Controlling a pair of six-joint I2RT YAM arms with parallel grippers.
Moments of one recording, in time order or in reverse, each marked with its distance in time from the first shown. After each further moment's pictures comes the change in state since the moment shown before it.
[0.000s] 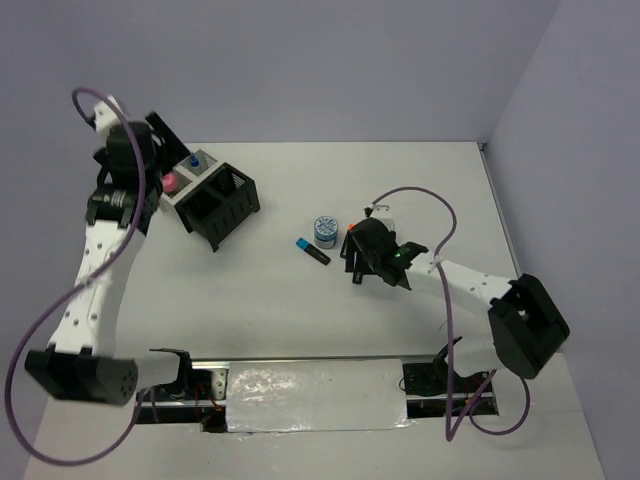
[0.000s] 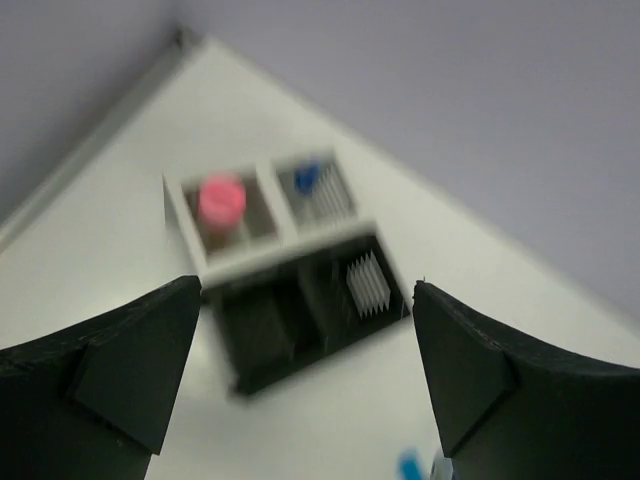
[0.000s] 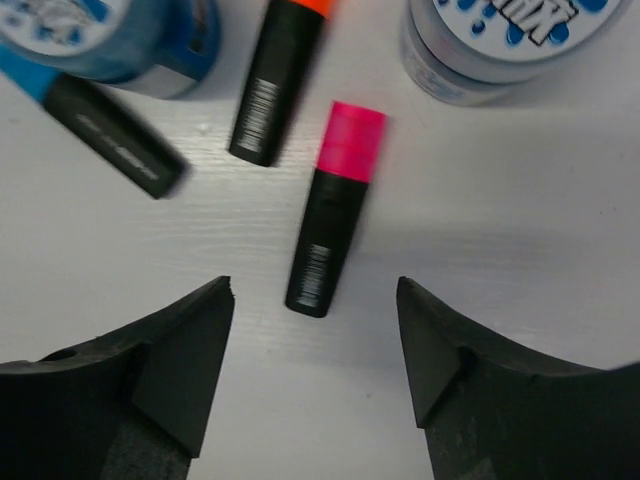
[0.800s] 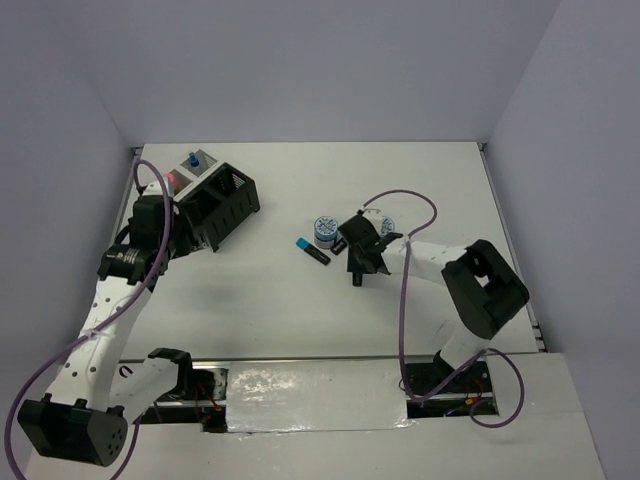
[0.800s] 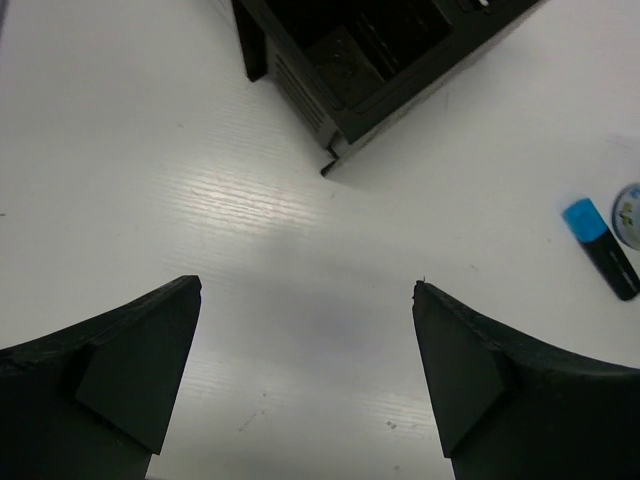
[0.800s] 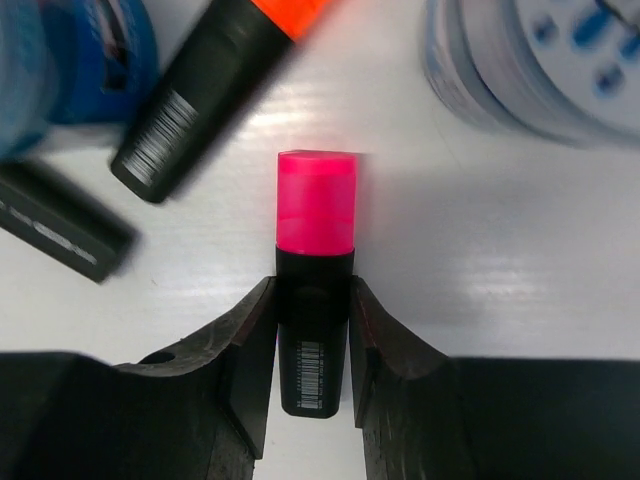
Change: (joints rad) left arm -0.077 -0.351 -0.523 -0.218 0.182 0.191; right arm -0.043 0.336 0.119 0.024 -0.016 0.051
